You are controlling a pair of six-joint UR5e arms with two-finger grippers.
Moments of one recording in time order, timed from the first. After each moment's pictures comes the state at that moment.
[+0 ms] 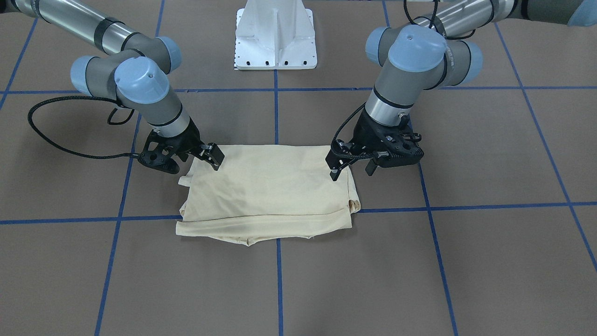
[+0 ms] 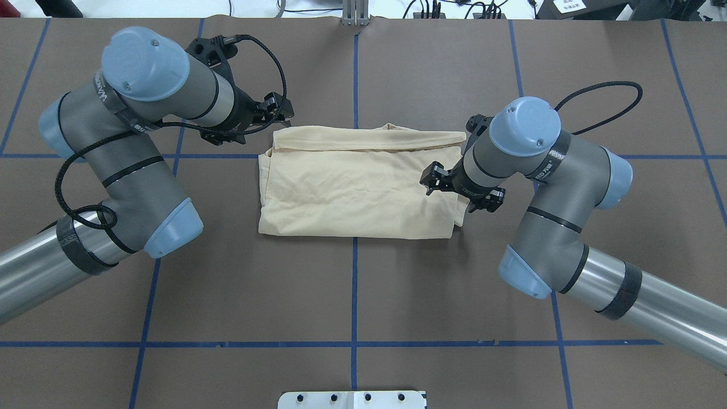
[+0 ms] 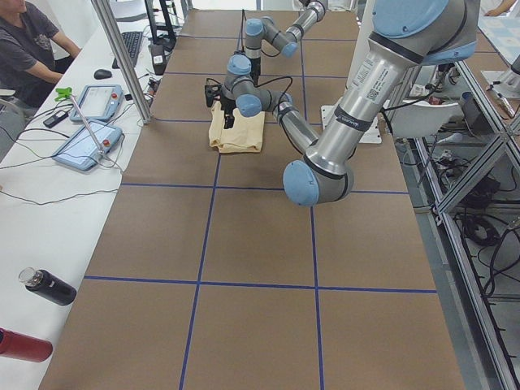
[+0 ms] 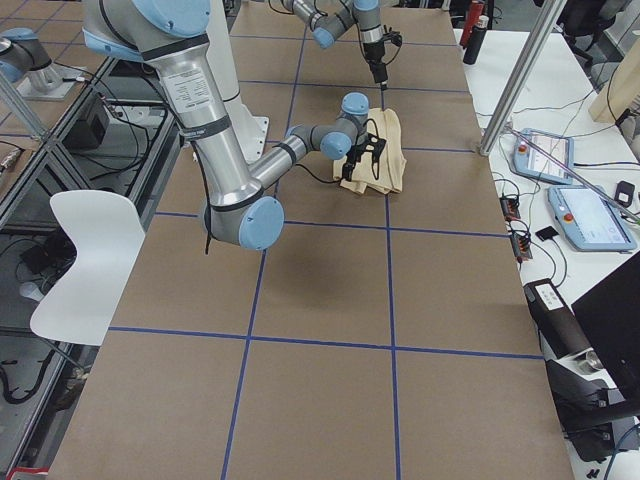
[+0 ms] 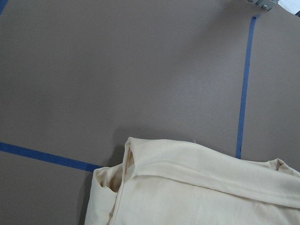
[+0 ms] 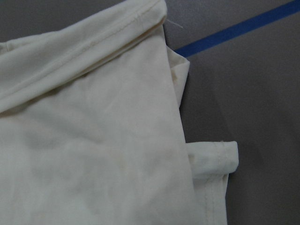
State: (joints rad) left arm -0.75 -2.17 -1.67 -1.89 -1.90 -1.41; right arm 0.64 -1.10 1.64 -1.31 2.00 1.52
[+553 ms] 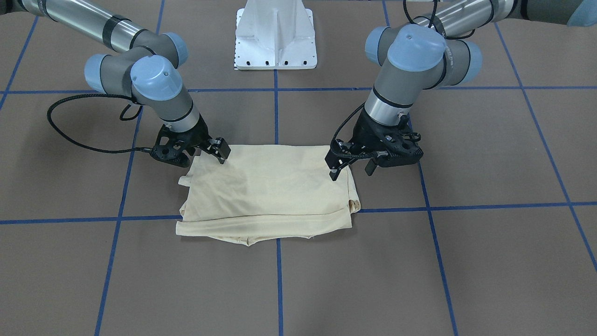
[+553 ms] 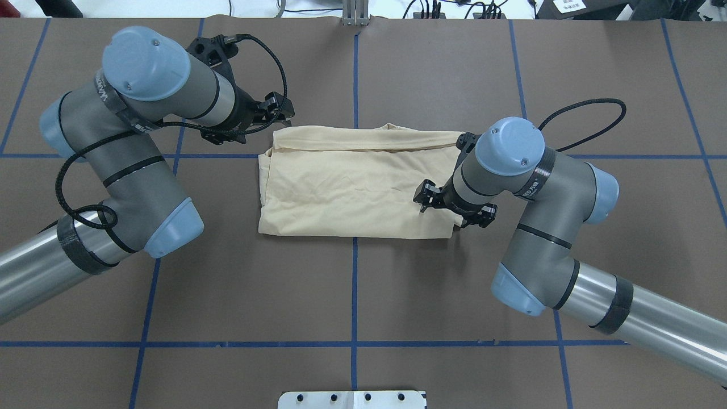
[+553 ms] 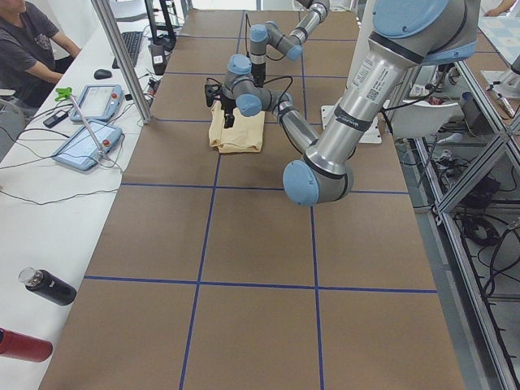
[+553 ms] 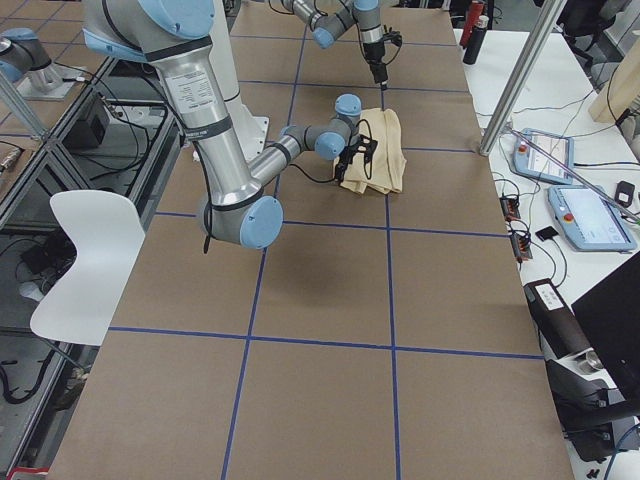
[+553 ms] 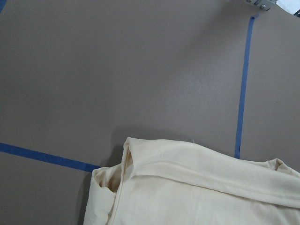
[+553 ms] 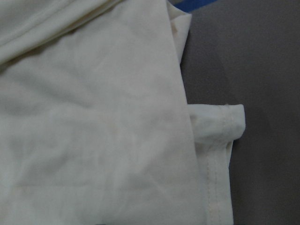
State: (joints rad) left arm -0.75 -2.17 -1.67 -1.89 -1.90 -1.41; right arm 0.59 -1.10 1.64 -1.32 1.99 1.52
